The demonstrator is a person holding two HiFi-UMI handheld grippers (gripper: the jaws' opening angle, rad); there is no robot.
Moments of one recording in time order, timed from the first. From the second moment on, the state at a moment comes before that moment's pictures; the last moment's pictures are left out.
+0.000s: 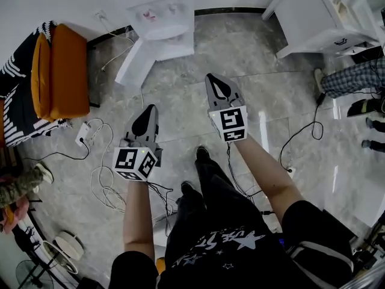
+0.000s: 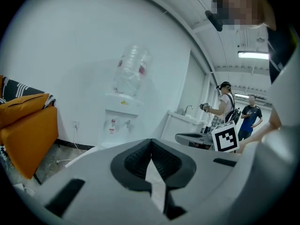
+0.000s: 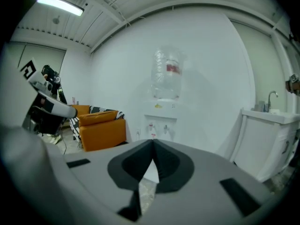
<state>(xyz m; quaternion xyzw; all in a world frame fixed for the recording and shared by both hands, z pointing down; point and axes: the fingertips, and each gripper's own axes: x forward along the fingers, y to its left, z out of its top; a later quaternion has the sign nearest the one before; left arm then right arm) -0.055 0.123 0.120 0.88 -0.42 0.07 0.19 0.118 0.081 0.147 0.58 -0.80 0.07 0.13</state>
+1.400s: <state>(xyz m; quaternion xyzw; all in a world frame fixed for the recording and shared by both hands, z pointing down) -0.135 0.436 -0.003 0.91 -0.39 0.04 0.15 0.036 0.402 -0.036 0.58 -0.81 -0.02 0.10</state>
